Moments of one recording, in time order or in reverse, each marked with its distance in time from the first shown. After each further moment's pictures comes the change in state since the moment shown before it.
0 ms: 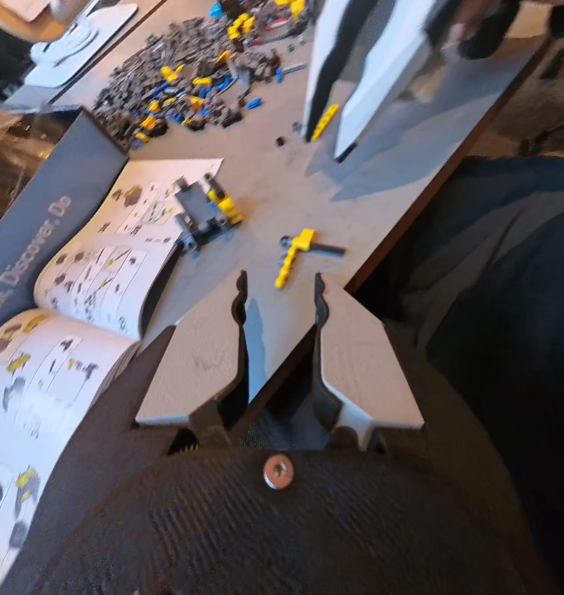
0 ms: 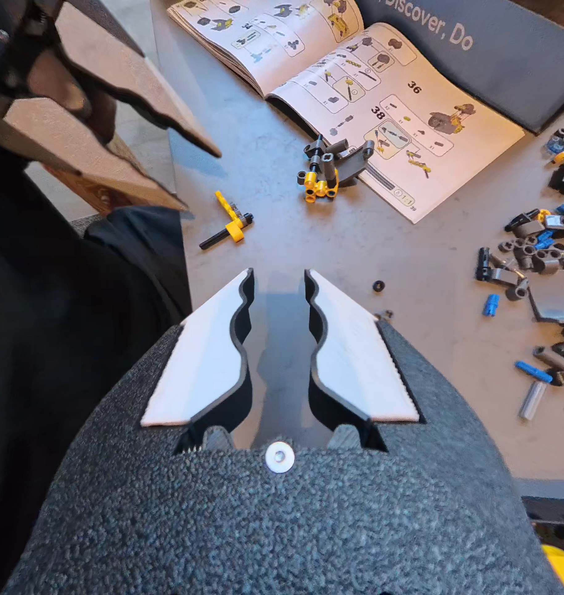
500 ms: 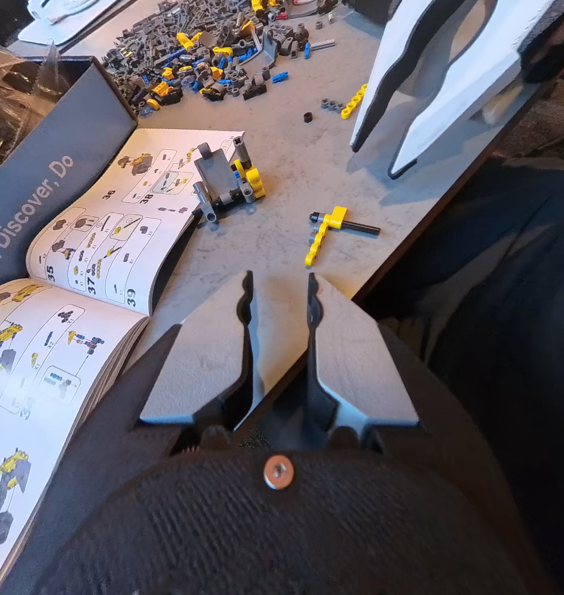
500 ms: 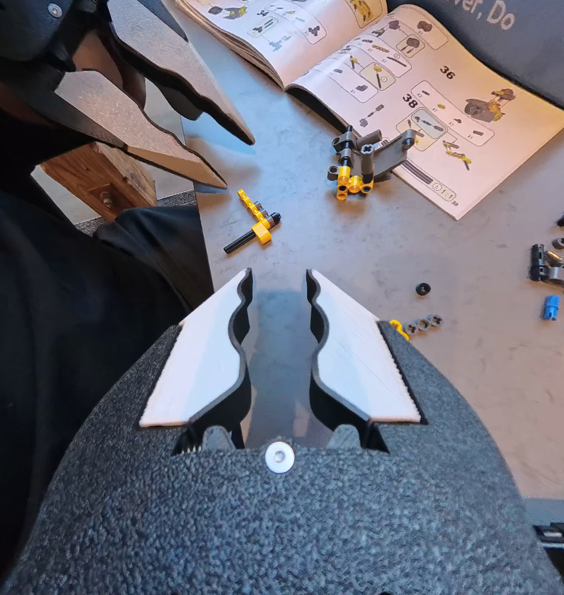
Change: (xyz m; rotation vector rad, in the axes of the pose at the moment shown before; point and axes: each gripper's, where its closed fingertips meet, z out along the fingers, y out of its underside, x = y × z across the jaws) left arm -0.019 0.017 0.001 -0.003 0.017 -0.078; right arm -0.022 0.004 0.014 -0.004 0.011 0.022
